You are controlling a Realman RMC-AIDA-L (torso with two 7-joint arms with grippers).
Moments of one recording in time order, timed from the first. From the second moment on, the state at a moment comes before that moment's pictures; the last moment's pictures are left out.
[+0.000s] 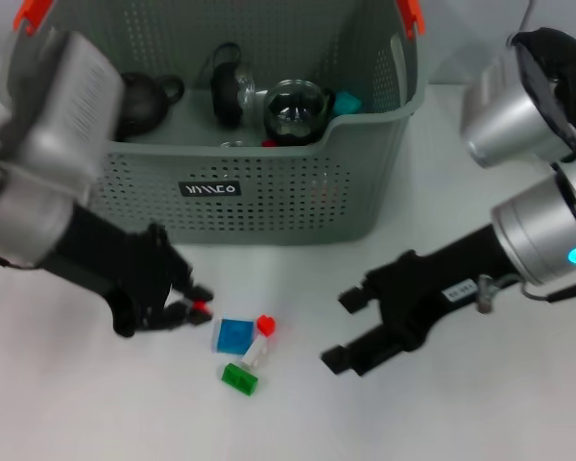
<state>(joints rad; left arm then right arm) -0.60 -2.15 0.89 1.31 2.47 1.91 -1.55 0.63 2.09 -1.35 -1.15 -2.11 -1.62 2.19</state>
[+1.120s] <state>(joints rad) -0.81 -2.04 0.80 0.99 2.12 1.20 -2.01 0.59 2.07 -1.23 -1.07 -2.14 -1.73 2.01</state>
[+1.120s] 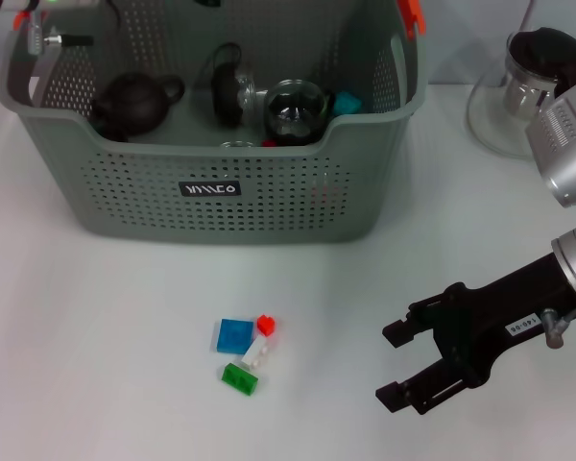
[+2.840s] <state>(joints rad) -0.50 -2.13 0.95 1.43 2.33 1.85 -1.61 0.62 2.09 -1.17 -0.99 -2.14 -1.69 2.06</state>
